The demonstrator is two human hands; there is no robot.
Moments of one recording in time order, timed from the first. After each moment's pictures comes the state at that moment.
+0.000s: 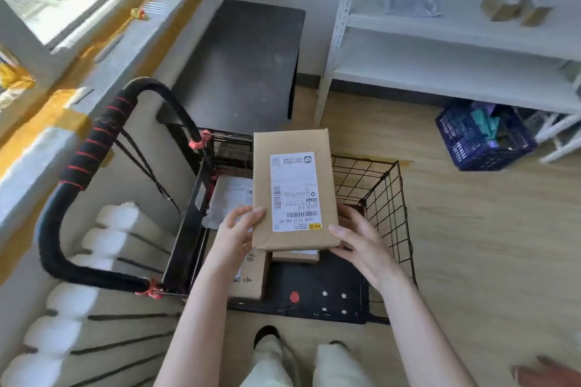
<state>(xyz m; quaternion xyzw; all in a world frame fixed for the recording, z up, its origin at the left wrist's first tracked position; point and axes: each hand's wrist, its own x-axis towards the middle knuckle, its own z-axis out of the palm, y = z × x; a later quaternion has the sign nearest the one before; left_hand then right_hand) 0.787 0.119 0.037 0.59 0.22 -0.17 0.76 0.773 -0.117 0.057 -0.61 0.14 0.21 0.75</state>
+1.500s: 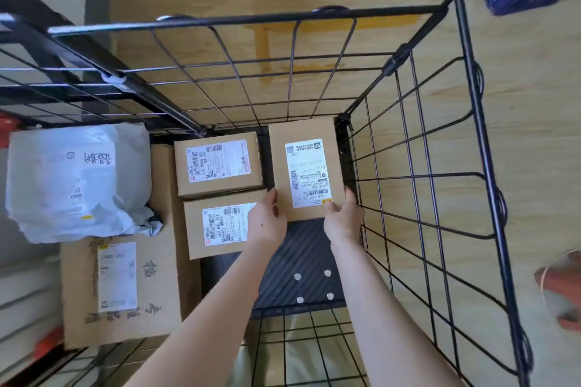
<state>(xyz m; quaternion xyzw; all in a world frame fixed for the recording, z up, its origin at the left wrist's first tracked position) 0.924 -0.109 -0.381 0.84 0.17 -0.35 0.39 0.897 -0.238 -0.404 -0.71 0.50 0.14 0.47</state>
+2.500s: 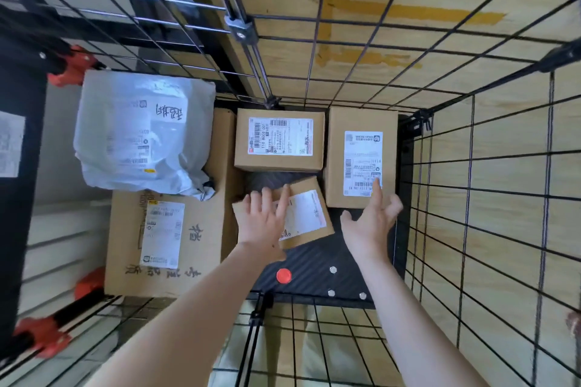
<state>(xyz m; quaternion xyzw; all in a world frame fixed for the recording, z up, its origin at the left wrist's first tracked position) 0.896 0.004 -0.414 0.91 -0.14 -0.37 -0.09 0.885 -0.174 -0.399 -0.84 0.35 0.18 0.37</state>
